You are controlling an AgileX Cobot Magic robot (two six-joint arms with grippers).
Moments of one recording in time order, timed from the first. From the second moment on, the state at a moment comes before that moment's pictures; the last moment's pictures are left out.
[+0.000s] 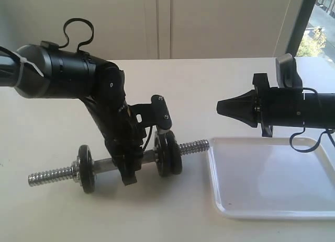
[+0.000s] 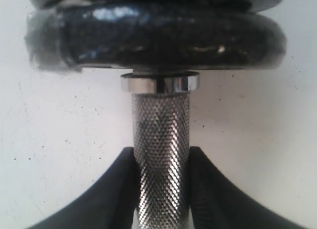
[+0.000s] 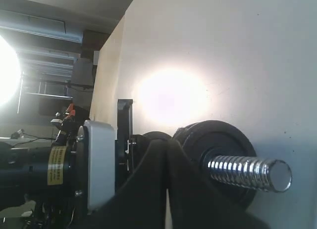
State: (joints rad) left arm -0.71 1.87 -1.29 -0.08 0.78 0.75; right arm -0.10 1.89 -0.87 1.64 1.21 -1.22
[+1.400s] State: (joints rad) left arm -0.71 1.87 -1.29 -0.18 0.83 1.00; right arm -0.10 1.89 -0.87 1.64 1.21 -1.22
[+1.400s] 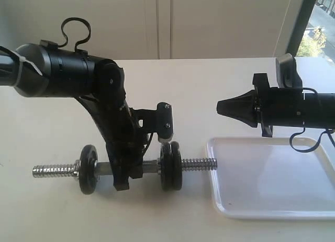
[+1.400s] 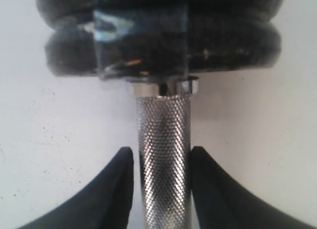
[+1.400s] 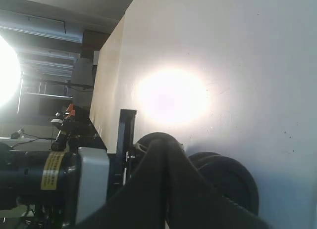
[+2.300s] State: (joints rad) left arm -0.71 1.91 -1.30 -0.20 0.88 1.00; right arm -0.10 1.89 -0.87 1.64 1.21 -1.22
